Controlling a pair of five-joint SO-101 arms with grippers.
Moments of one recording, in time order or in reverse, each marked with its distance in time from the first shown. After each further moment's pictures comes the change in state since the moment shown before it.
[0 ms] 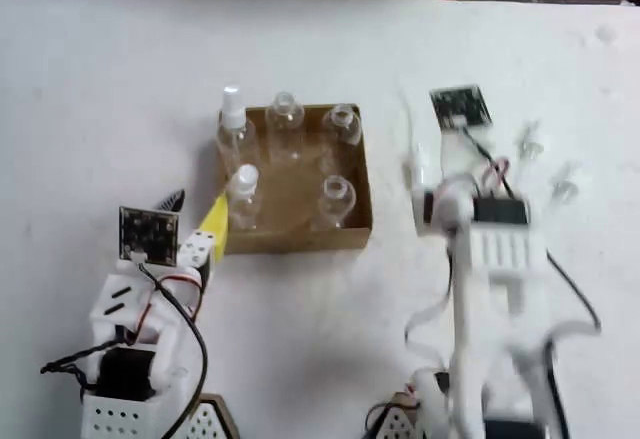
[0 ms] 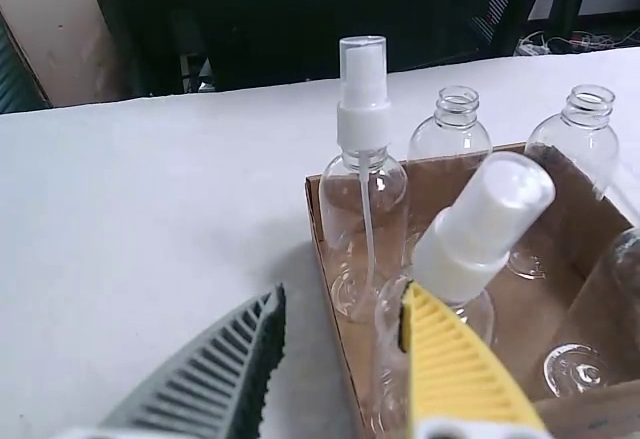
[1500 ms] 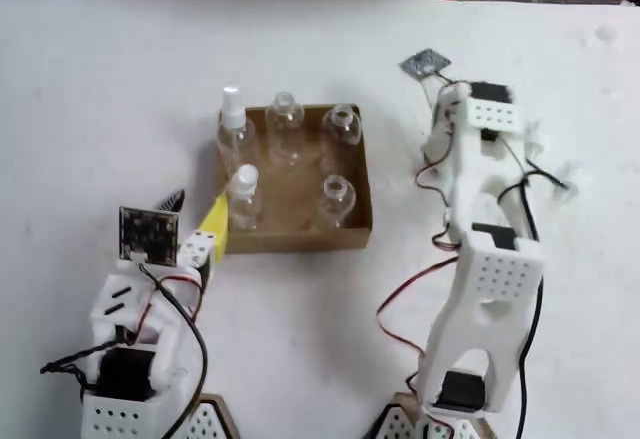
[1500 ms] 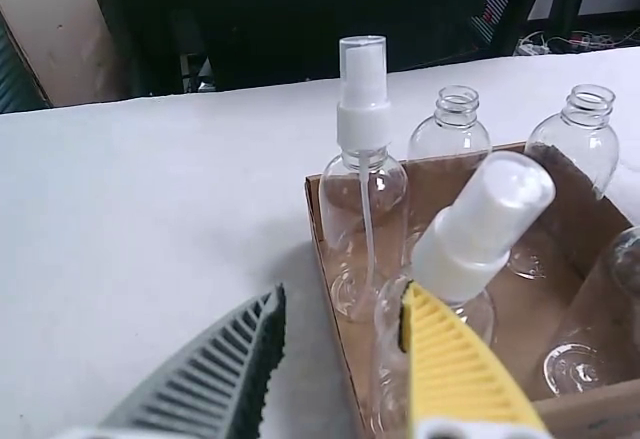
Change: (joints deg) left arm 0.1 0.0 0.0 0.0 0.0; right arm 6.7 63.6 -60.0 11.4 38.9
